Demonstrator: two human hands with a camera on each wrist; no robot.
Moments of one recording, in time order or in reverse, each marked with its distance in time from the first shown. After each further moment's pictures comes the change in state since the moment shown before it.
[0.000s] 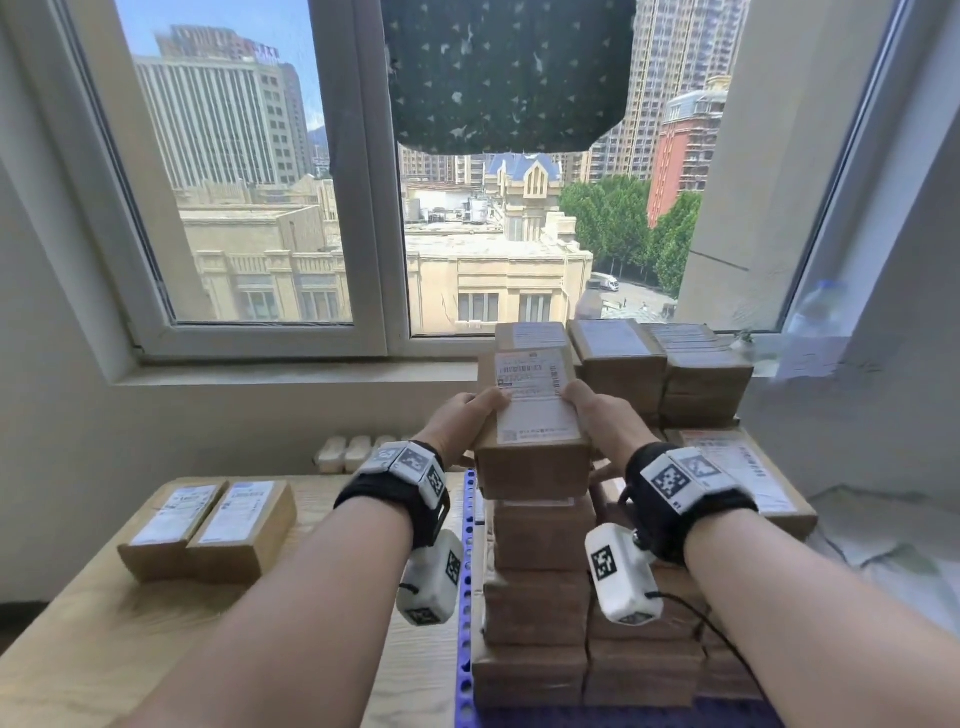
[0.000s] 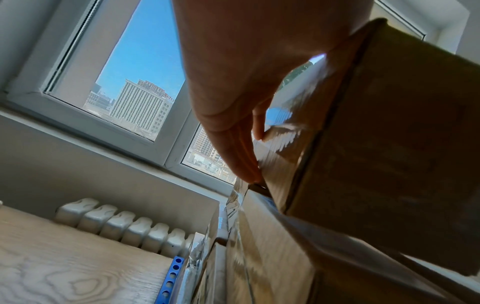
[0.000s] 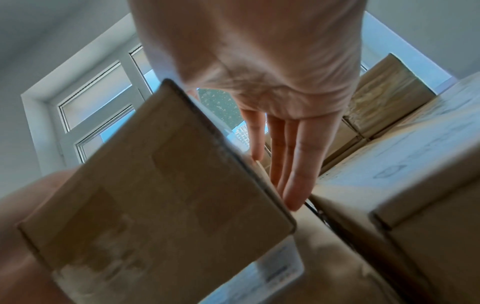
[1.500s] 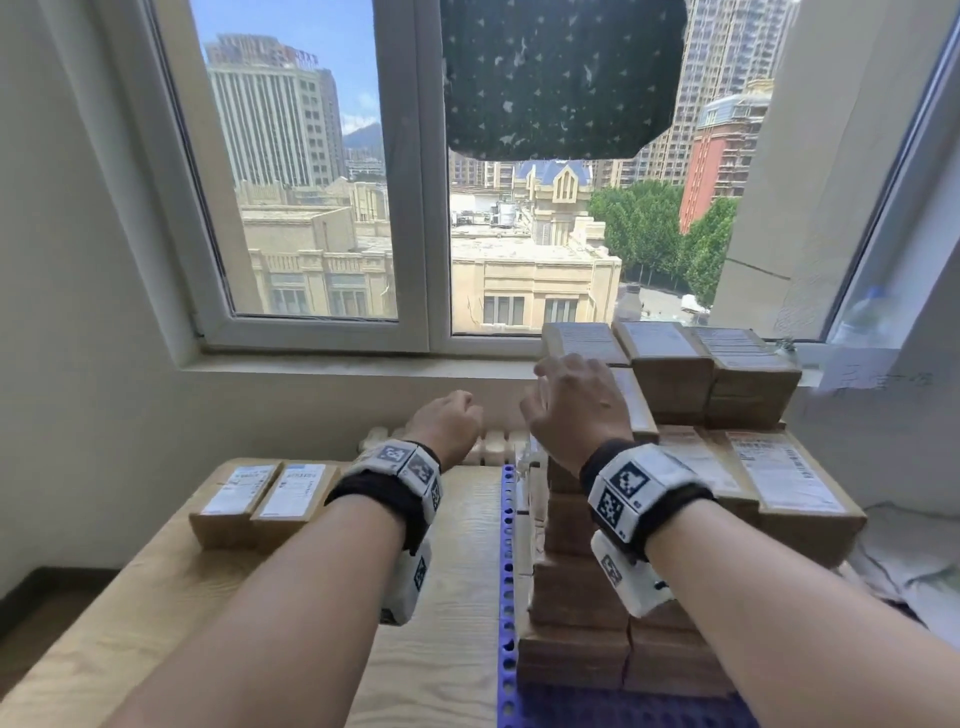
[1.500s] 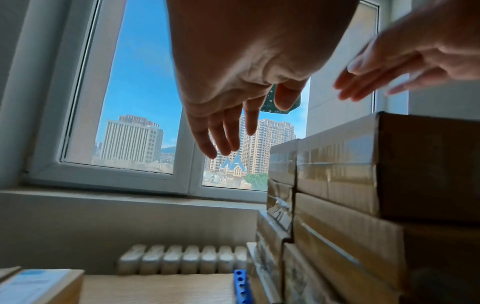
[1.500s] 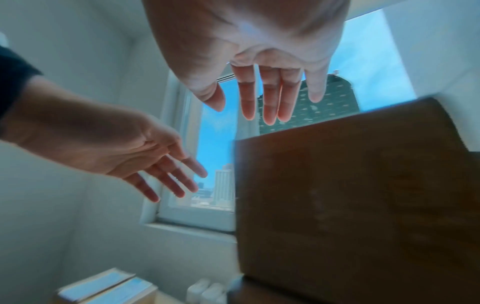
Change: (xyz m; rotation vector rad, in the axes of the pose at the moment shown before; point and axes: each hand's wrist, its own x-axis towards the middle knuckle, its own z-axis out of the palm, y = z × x) left_hand -0.036 -0.024 -0.064 0.643 0.206 0.086; right_hand -0.051 -0.034 0.068 -0.751 0.282 -0.694
